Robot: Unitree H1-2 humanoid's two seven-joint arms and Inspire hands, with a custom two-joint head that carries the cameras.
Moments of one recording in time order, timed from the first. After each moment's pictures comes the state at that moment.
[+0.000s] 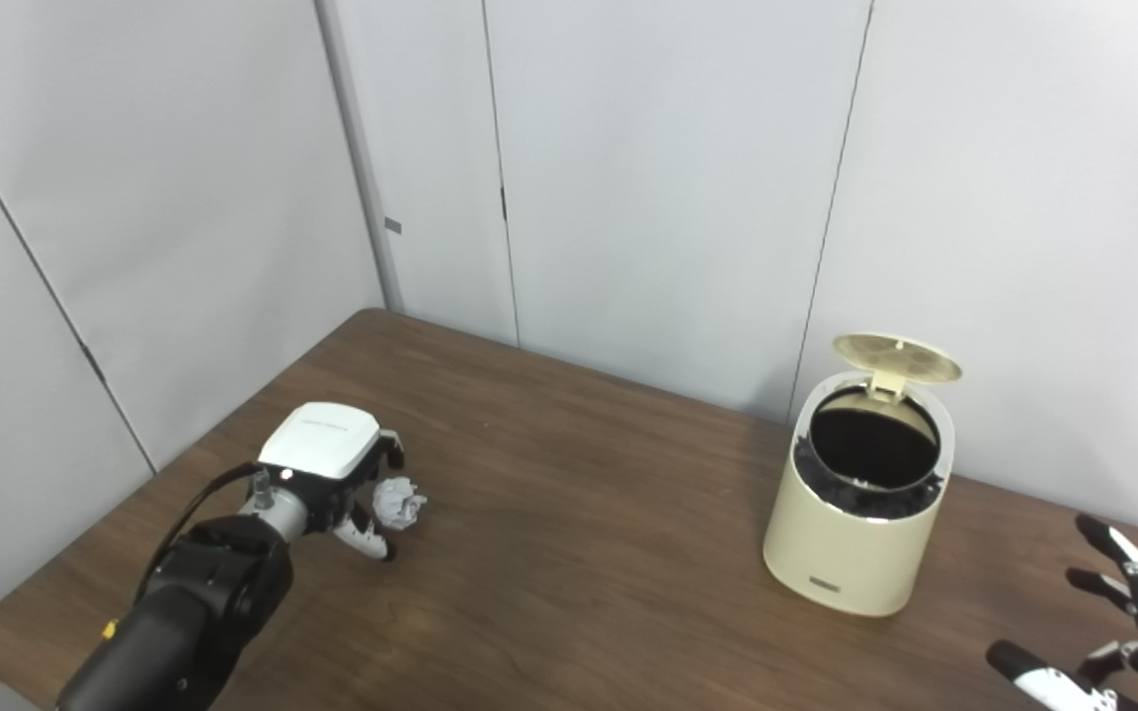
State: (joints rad) left arm -0.05 0.58 0.10 -0.28 1.20 0.28 -0.51; right arm -0.20 -0.30 0.05 -0.20 -0.31 0.12 0.13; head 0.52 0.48
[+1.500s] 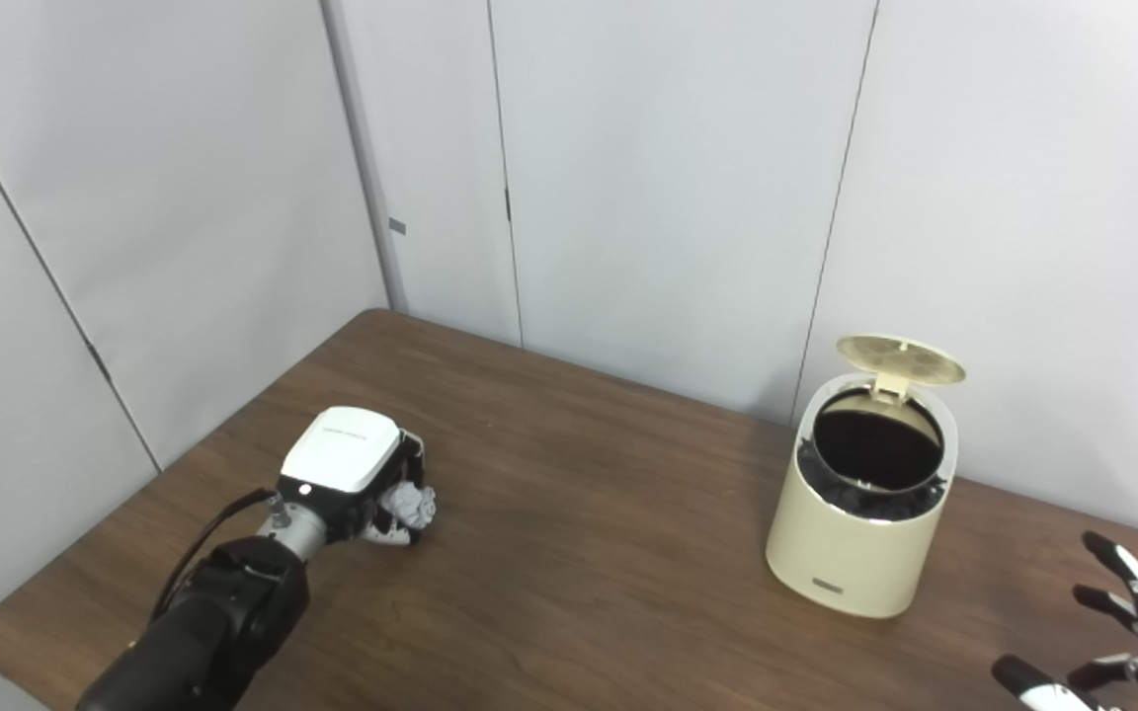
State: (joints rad) left arm -0.04 0.59 0.01 -0.16 1.09 0.21 -0.14; right arm -0.18 -0.30 0.04 -0.21 -0.31 0.14 0.14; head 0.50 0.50
